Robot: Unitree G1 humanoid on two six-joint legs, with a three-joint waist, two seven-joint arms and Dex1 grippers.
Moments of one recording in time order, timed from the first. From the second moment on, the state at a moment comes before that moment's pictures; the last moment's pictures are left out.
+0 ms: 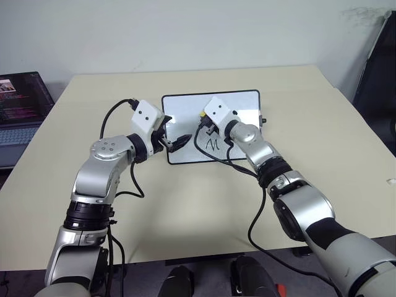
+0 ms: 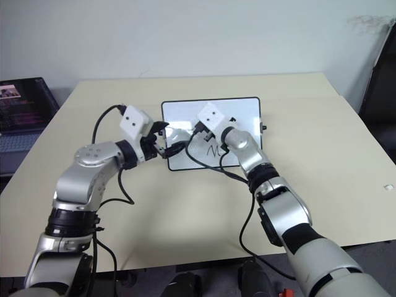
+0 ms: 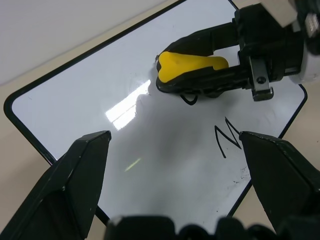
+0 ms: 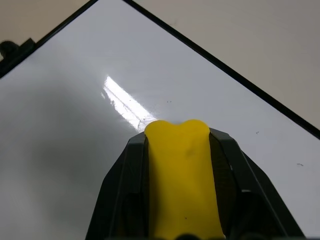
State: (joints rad) left arm -0.58 0.56 0.00 -0.03 -0.25 0.53 -0.69; right arm -1.14 -0.04 0.15 1.02 -0.18 -0.07 0.33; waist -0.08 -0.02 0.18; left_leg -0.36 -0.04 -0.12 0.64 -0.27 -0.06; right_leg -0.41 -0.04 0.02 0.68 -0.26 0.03
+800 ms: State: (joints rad) left arm -0.57 0.55 0.00 -0.03 -0.25 0.54 -0.68; right arm -1.13 0.02 0.19 0.98 -0.19 -0.05 0.27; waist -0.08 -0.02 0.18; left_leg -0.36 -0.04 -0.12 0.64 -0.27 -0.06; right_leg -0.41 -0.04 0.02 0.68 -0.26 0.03
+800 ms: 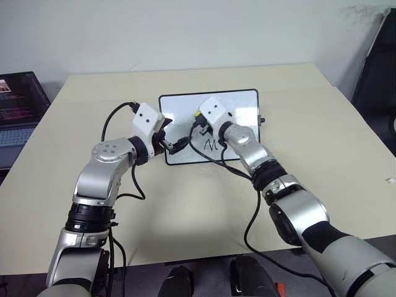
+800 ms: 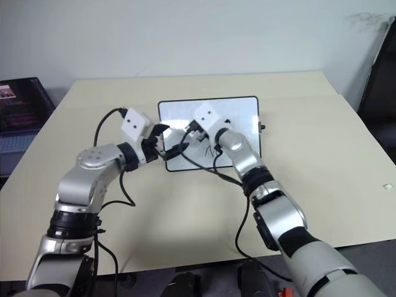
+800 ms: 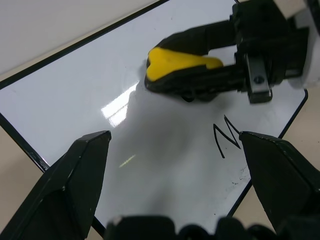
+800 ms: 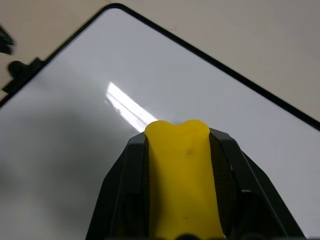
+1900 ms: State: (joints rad) left arm -0.47 0.57 0.08 -0.06 -0.31 0.61 -0.65; right arm -0.76 -0.18 0.08 0.20 0.10 0.20 0.51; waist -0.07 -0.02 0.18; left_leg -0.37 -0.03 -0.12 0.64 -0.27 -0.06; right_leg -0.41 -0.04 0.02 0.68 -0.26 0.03
